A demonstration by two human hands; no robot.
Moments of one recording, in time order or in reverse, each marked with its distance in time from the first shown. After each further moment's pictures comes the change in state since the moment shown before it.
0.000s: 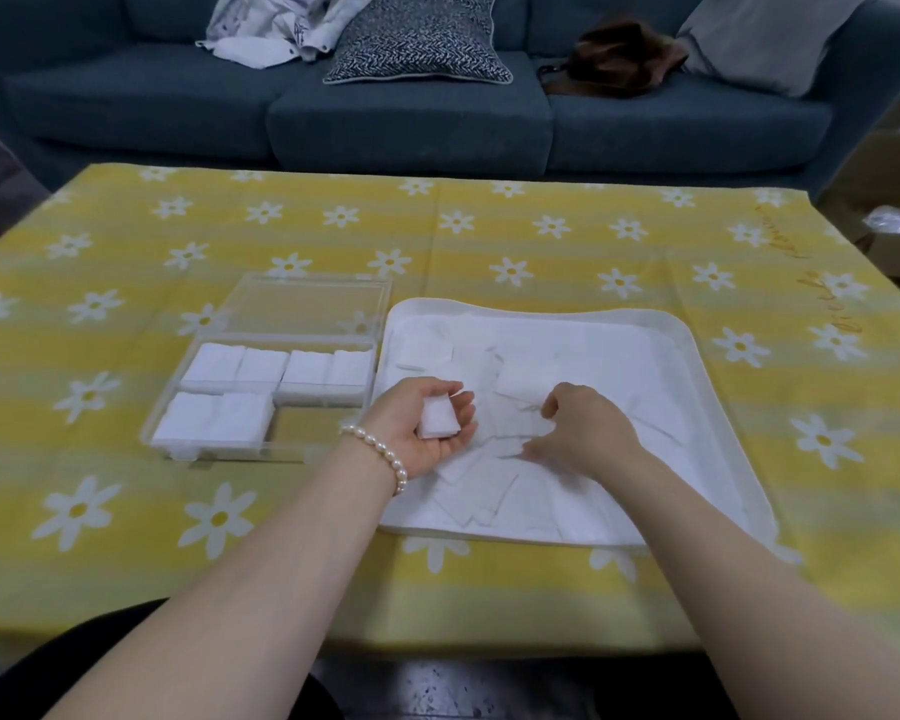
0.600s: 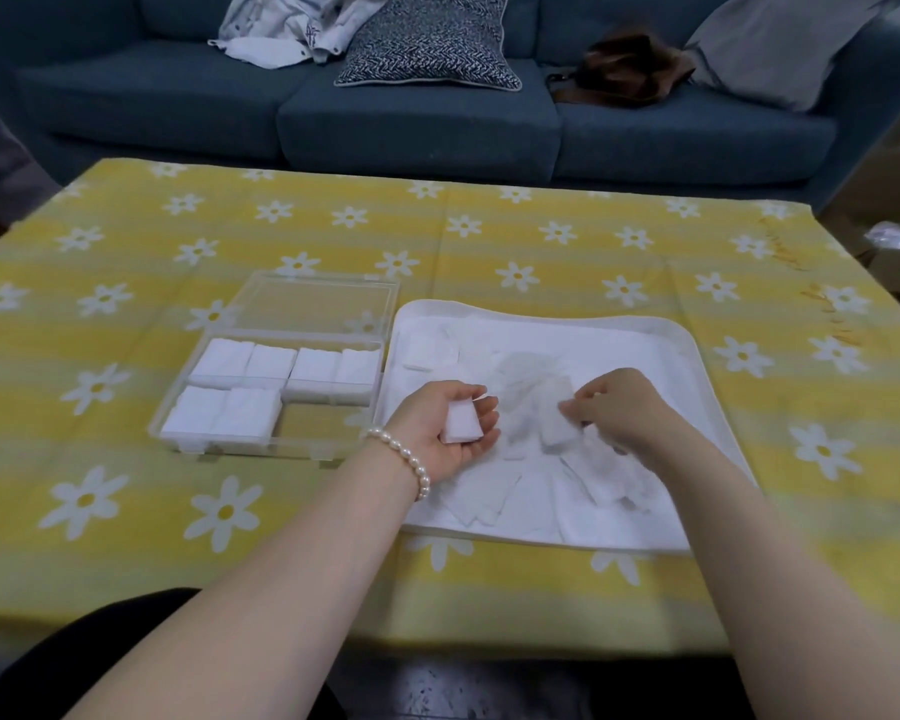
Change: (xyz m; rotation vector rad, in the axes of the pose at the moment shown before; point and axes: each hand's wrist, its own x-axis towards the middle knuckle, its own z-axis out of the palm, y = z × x) left_hand -0.003 -0.009 0.011 -0.014 -0.046 0.004; right_hand -0.006 0.007 -0.038 0.504 -0.035 0.093
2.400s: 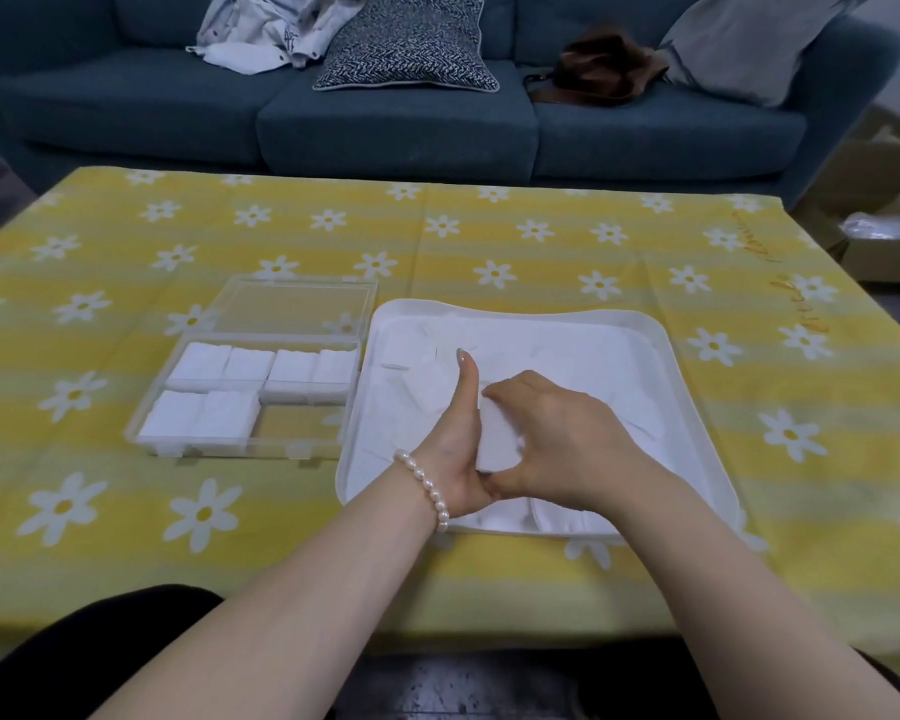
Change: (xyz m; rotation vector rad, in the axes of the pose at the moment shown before) left_hand -0.009 -0.038 0.030 0.131 -0.275 -0.075; right_hand -0.059 -0.017 0.018 -0.644 -0.016 -0.555
